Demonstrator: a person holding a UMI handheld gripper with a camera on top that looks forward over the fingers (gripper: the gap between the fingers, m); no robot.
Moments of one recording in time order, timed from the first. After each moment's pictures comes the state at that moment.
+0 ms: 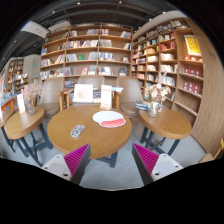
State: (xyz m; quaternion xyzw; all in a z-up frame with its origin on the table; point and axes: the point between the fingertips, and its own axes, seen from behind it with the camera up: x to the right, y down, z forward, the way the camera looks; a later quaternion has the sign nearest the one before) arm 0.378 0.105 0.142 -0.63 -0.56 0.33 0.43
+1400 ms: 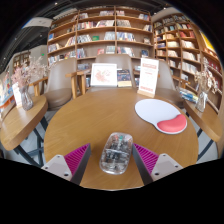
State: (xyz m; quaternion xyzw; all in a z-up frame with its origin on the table) arm 0.102 -0.068 -0.014 -0.63 -0.62 0.33 0.34
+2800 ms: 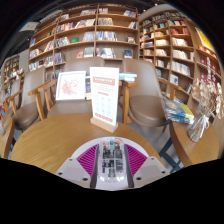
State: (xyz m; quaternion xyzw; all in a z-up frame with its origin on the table) arm -0.105 0.159 0.036 -0.66 -0.58 0.30 0.37
